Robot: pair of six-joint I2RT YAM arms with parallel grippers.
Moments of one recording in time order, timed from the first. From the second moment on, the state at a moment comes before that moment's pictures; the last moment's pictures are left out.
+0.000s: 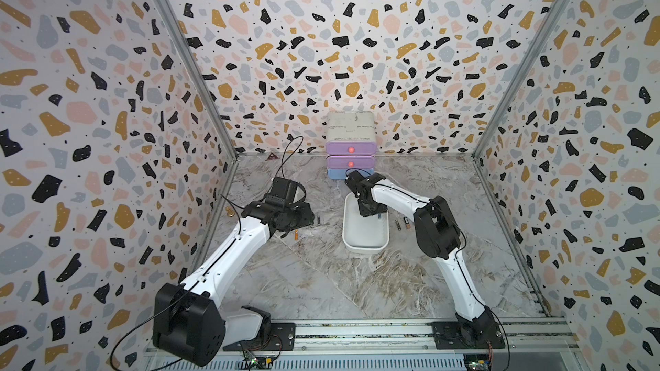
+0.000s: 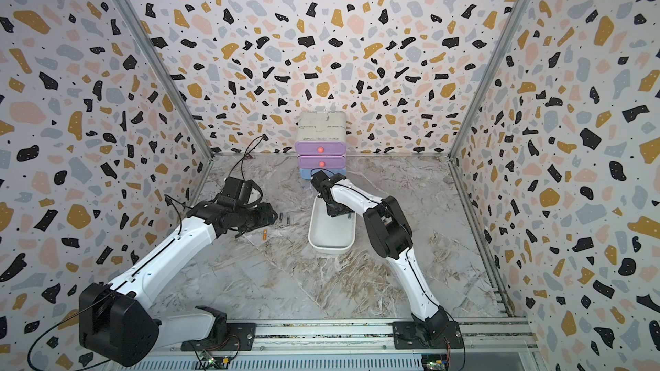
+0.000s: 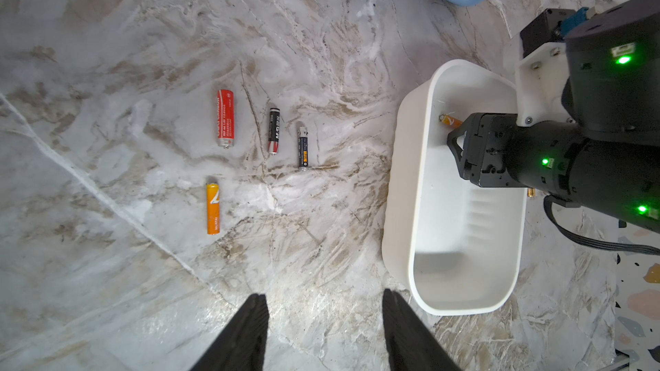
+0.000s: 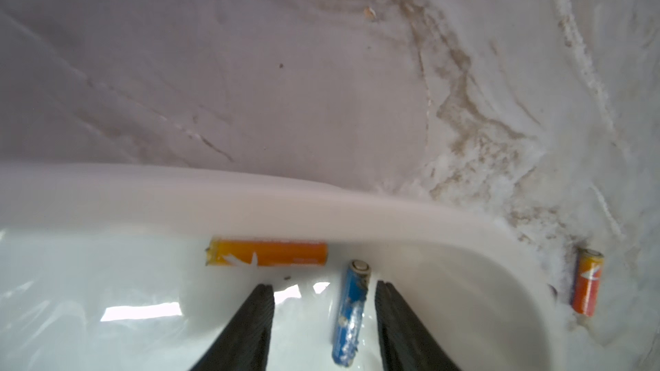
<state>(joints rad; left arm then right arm) -0.32 1.28 1.04 -0.74 0.15 -0.51 0.69 2.37 2.00 -1.06 0.37 0.55</state>
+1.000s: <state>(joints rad) -0.32 1.29 1.03 -0.73 0.13 -0.51 0.66 2.32 1.95 -0.92 0.21 0.07</state>
